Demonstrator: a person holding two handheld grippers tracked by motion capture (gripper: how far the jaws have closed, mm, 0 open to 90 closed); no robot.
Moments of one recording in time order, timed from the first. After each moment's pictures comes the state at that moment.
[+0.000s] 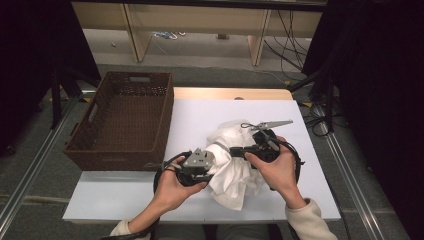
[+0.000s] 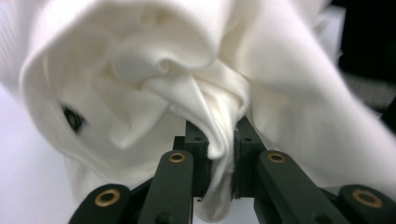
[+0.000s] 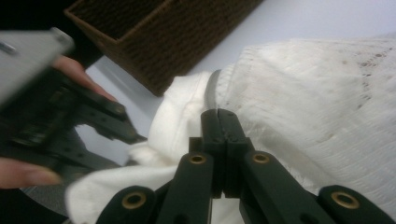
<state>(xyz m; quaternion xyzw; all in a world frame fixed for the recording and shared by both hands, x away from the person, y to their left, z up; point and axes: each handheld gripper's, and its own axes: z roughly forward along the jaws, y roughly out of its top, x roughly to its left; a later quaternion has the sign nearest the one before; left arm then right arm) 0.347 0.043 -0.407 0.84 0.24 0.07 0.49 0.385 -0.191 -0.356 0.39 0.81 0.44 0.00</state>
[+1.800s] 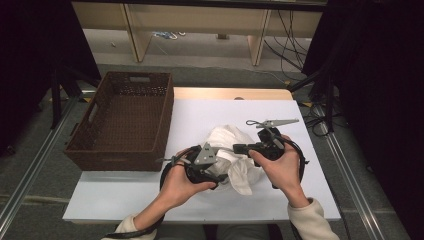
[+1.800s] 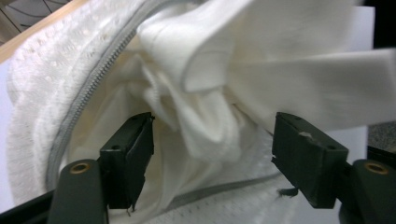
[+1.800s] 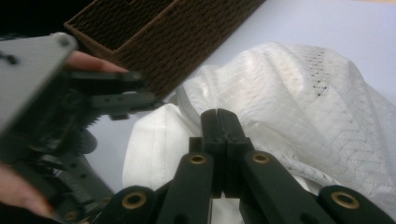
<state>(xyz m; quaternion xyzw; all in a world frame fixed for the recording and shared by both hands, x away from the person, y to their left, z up) 0.360 0.027 -0.412 0.87 0.19 0.13 0.45 0.387 -0.200 -0.353 0.41 0.79 0.45 0.01</state>
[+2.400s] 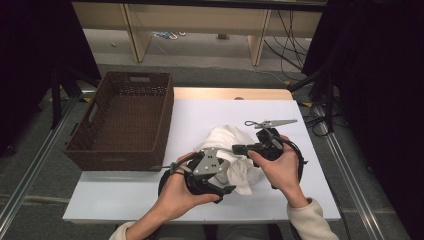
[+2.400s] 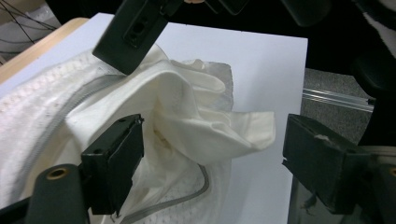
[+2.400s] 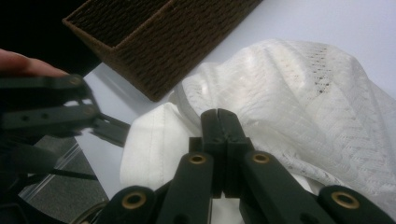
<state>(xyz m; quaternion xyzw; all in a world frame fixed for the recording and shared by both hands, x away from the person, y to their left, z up) 0.331 0.013 -0.387 0.86 0.17 0.12 0.47 0.389 -0.199 -0.355 0.40 0.80 0.45 0.01</state>
